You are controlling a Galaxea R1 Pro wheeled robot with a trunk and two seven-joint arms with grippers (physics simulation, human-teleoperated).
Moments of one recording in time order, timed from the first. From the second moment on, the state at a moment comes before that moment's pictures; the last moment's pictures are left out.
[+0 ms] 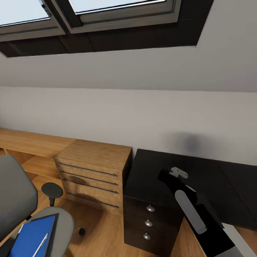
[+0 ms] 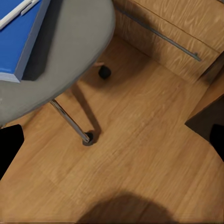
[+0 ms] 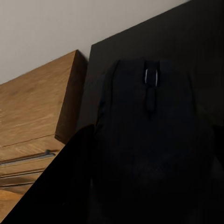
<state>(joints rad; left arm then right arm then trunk) 0.24 0.26 -0.57 -1.24 0.72 -0.25 0.64 -0.45 -0.11 0.30 -1.41 -0.88 0.36 -0.55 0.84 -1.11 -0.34</state>
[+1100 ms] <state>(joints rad) 0.23 0.13 -0.56 -0.96 0.49 -0.24 0.64 -0.44 -0.50 0.27 -1.26 -0.75 0.63 -0.13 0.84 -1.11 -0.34</state>
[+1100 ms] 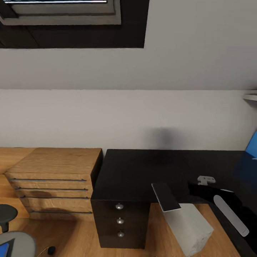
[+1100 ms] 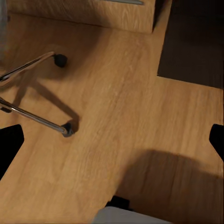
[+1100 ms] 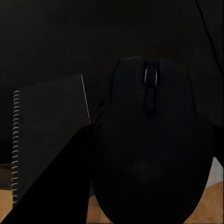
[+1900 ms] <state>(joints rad) 0.23 0.13 -0.56 -0.96 0.49 -0.25 0.64 -0.44 -0.50 0.27 -1.24 -0.65 0.63 -0.13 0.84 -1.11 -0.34</state>
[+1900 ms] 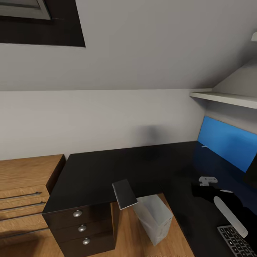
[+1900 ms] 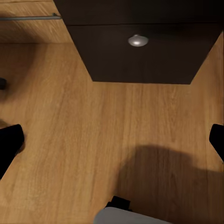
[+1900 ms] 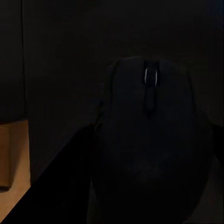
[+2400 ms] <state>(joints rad) 0.23 0.13 -0.56 -0.96 0.48 -0.25 0.64 -0.44 -0.49 0.27 -1.21 -0.53 0.62 -0.14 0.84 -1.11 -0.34</state>
